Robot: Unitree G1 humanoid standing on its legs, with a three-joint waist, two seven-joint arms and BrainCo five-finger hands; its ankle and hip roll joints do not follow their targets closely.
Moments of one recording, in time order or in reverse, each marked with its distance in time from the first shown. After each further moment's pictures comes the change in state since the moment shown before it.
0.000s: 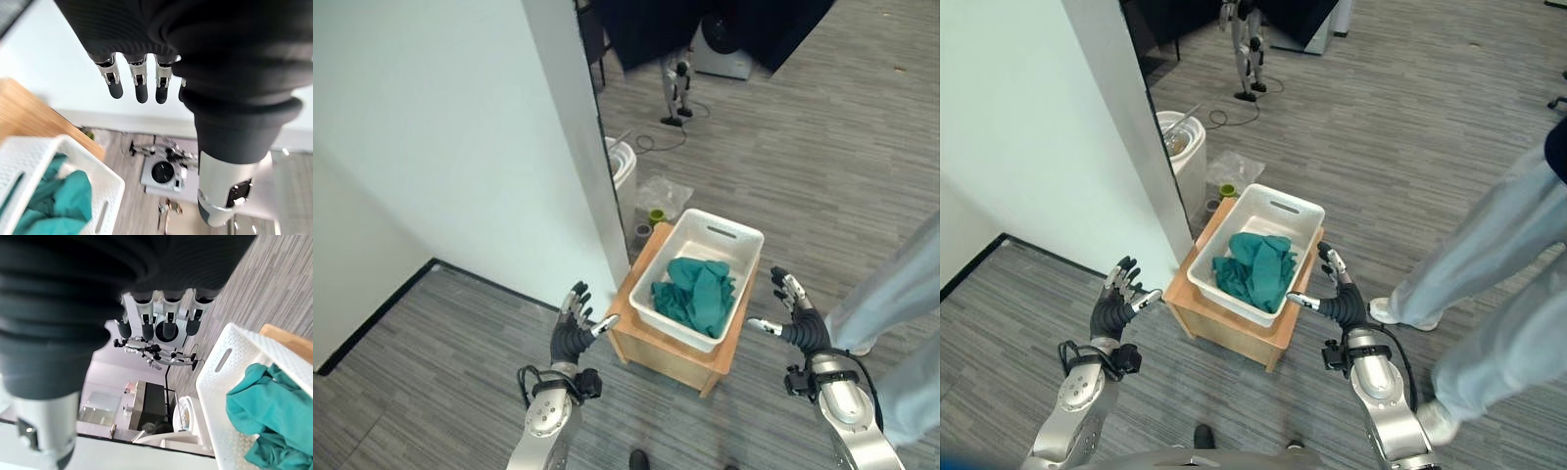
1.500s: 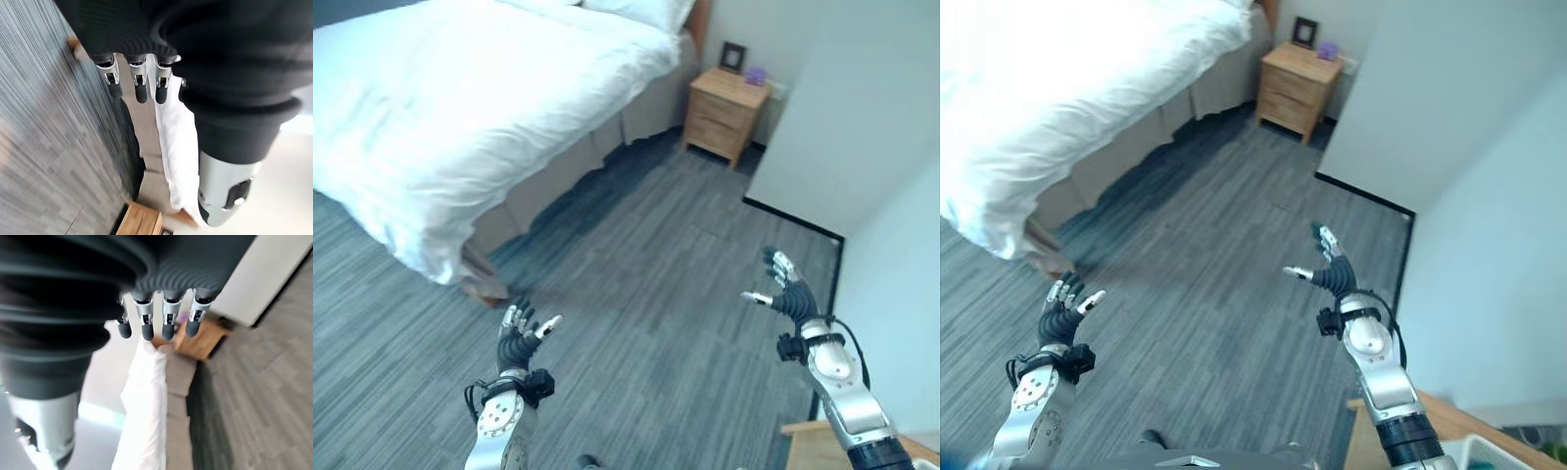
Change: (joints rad) left arm 0.020 0.088 0.199 0.071 -0.088 0.067 -0.055; right arm -0.164 -0.032 0.004 0.142 -0.009 0.075 0.060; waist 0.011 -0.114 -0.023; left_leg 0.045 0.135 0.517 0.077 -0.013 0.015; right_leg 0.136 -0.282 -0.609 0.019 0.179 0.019
